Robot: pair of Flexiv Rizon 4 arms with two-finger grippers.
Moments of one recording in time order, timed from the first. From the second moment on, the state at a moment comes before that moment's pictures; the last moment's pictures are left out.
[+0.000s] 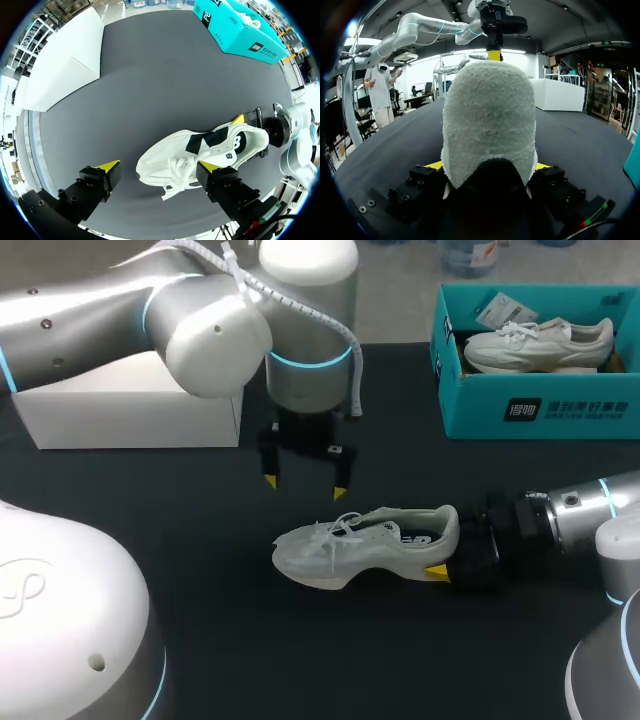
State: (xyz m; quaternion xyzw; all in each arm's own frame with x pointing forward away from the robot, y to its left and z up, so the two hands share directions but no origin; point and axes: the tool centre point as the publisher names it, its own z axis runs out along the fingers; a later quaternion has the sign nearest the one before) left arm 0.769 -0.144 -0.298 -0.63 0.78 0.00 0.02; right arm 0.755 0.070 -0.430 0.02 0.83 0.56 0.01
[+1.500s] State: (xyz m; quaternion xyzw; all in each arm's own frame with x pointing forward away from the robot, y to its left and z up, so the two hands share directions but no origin) left arm 0.771 -0.268 -0.360 -0.53 0.85 0.00 0.05; right arm 0.755 0.070 -0.430 0.02 0.83 0.56 0.01
